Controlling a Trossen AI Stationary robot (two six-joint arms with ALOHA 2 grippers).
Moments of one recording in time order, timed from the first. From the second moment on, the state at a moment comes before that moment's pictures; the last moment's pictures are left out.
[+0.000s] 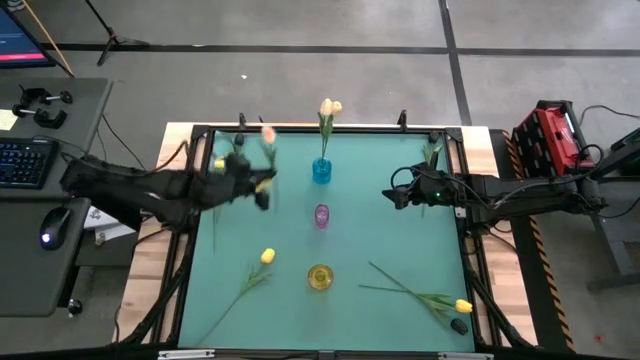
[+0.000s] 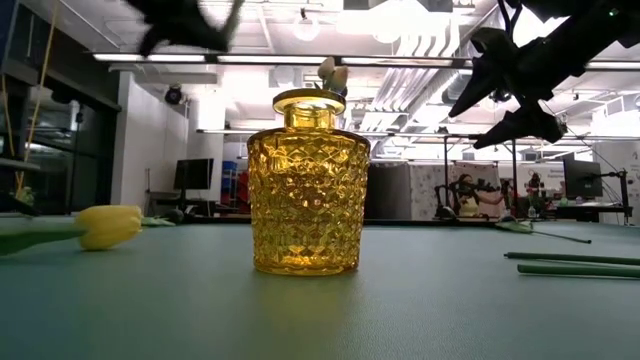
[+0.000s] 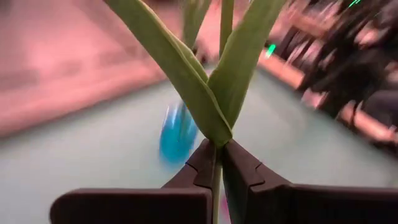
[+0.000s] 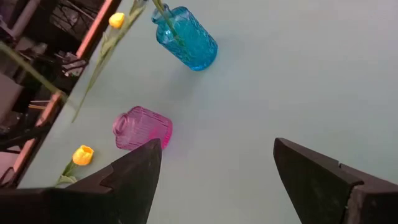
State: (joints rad) left arm -0.12 0.98 0.82 -0.27 -0.72 -0.55; right arm -0.07 0.82 0.54 -0.37 0.28 0.99
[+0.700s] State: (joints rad) left arm 0.38 1.42 0.82 0.65 -0.07 -0.10; right arm -0.07 0.82 0.54 -0.31 0.34 0.99
